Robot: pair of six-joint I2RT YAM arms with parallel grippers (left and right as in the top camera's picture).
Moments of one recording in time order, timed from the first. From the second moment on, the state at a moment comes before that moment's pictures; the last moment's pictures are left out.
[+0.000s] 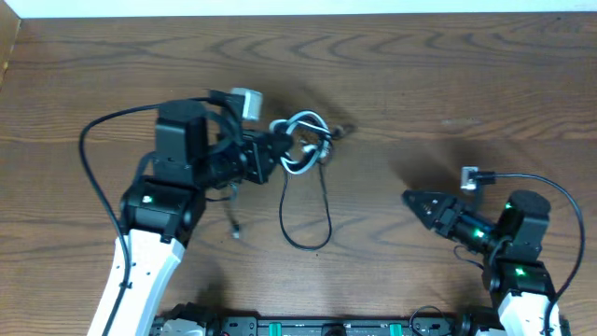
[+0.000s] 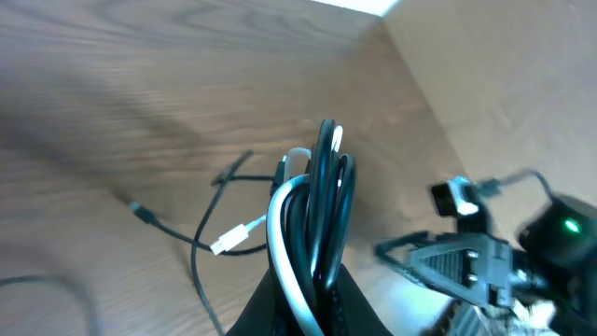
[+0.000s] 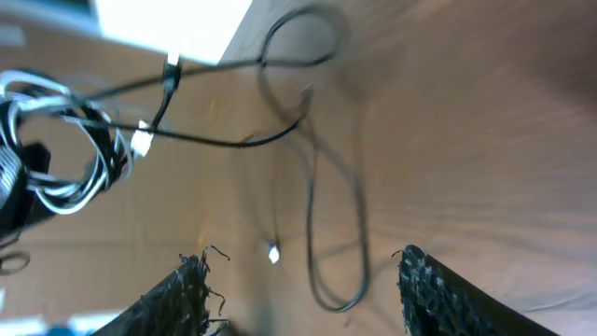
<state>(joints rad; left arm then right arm) -0.25 1.12 1.02 -0.51 0.67 -0.34 -0.11 0.82 0.28 -0.07 -0.98 0.72</state>
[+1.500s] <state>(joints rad) -0.43 1.12 1.02 -0.62 0.81 -0.22 0.28 0.92 0.28 0.43 -0.86 0.22</state>
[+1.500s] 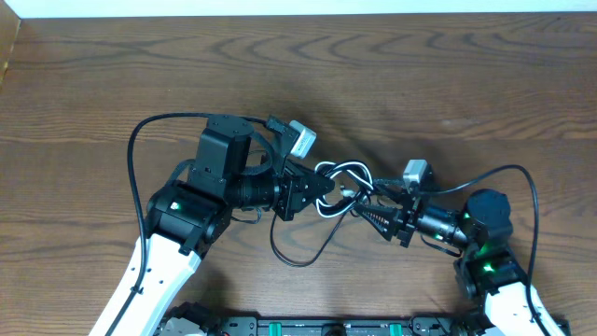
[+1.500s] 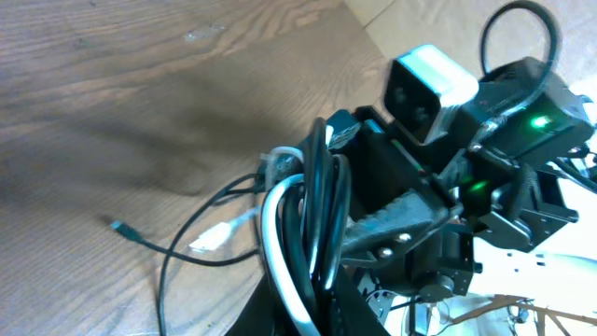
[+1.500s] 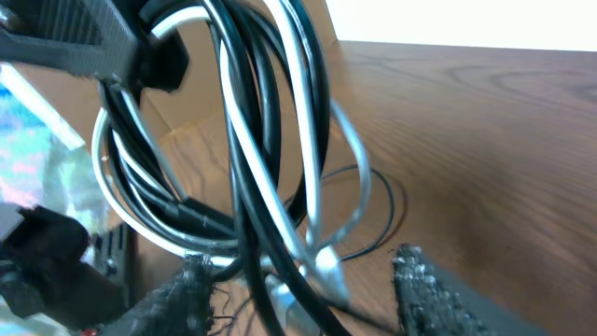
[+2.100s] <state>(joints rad) -0.43 1.12 1.02 -0.63 0.59 -0.22 0.29 0.95 0.28 0.48 -0.92 0.27</state>
